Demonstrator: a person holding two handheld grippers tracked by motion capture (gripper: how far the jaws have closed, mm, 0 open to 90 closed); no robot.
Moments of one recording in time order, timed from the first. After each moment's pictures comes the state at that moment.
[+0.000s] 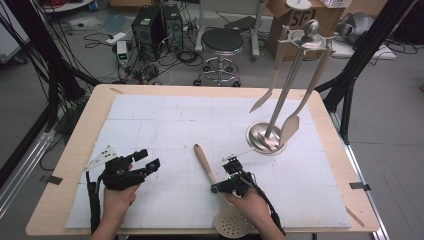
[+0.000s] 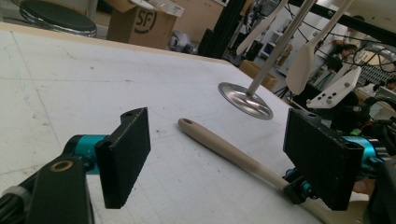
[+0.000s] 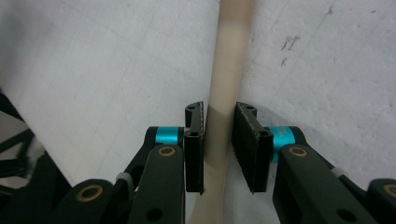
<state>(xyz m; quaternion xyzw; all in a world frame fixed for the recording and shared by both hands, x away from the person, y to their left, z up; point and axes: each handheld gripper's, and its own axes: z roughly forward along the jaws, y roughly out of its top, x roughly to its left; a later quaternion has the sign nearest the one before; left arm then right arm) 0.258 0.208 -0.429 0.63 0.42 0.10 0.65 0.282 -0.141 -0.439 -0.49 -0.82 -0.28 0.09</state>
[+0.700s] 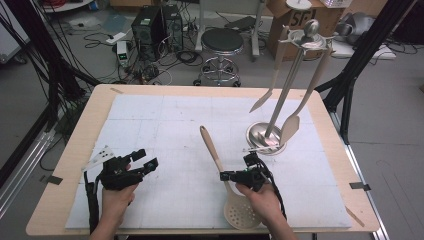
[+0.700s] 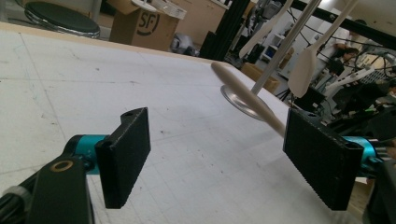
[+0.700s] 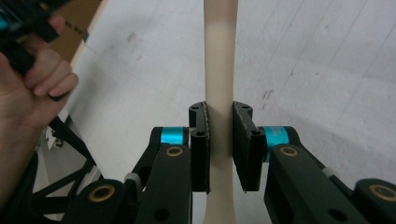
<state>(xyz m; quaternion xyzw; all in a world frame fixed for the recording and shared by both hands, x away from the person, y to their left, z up) 0.257 0.212 -0.429 0.62 0.43 0.10 0.65 0.287 -0.188 -0.422 -0.50 -0.75 -0.42 0.11</state>
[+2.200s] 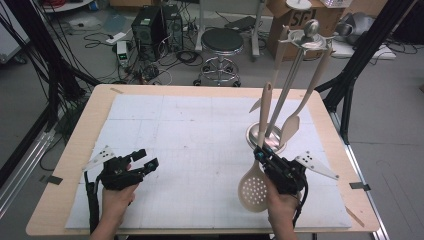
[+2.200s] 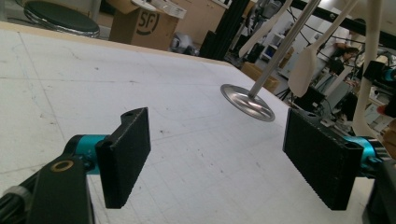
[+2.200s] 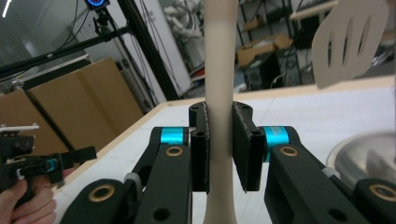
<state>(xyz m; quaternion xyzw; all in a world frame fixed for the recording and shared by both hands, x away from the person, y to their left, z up) 0.258 0.212 -0.430 0.62 0.43 0.10 0.65 0.231 -0.244 -0.375 -0.45 -0.58 -0.65 -0.19</state>
